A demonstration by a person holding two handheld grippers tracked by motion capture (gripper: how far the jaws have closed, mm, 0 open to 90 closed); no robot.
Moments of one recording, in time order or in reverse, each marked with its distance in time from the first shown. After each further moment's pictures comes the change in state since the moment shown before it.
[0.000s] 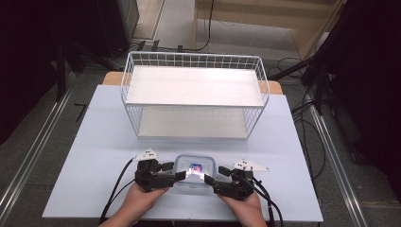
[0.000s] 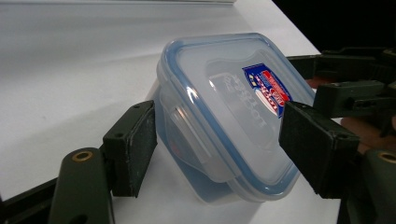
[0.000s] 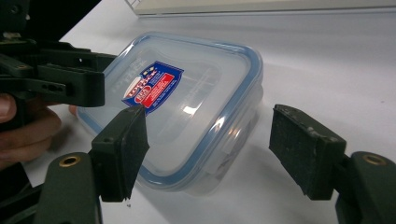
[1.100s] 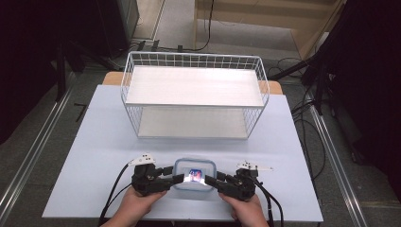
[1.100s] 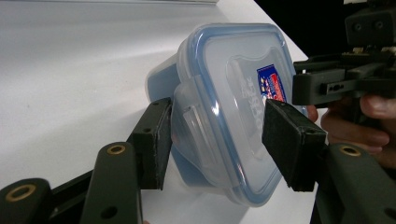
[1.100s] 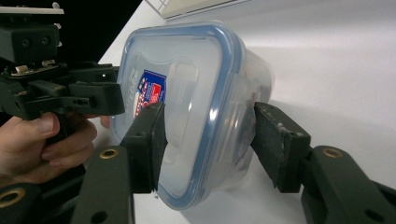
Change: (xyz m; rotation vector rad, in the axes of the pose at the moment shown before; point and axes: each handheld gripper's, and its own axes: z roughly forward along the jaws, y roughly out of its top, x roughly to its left) left arm -0.010 -0.008 -0.013 -0.012 -0.019 0.054; right arm -0.010 -0.007 -0.003 0.011 0.161 0.159
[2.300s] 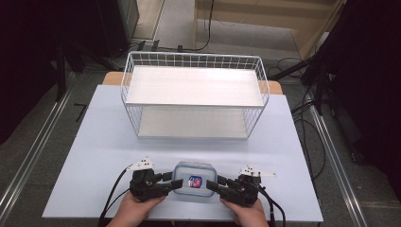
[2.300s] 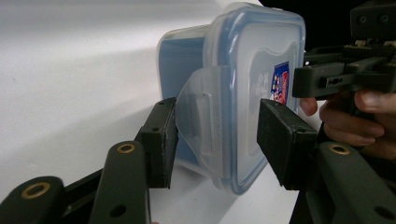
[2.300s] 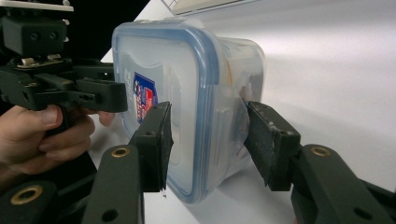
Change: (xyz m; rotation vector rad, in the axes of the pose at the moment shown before) left arm -0.006 -0.008 -0.007 0.020 -0.009 -0.013; right arm 0.005 -0.009 -0.010 -0.012 0.010 -0.063
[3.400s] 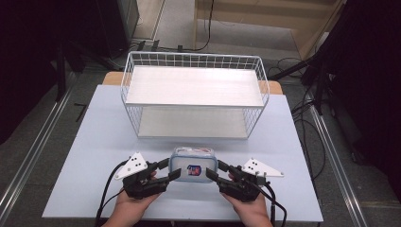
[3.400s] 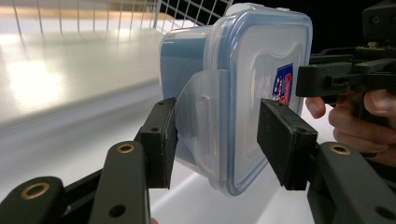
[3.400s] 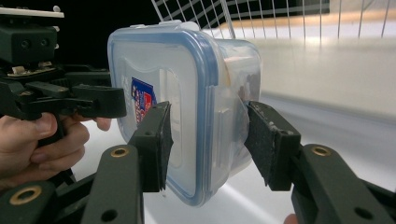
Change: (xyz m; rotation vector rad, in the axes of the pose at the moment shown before) left arm -0.030 0.026 -0.031 -0.242 0.077 0.242; right arm 0.036 0.034 -0.016 -0.204 -0.020 -0.269
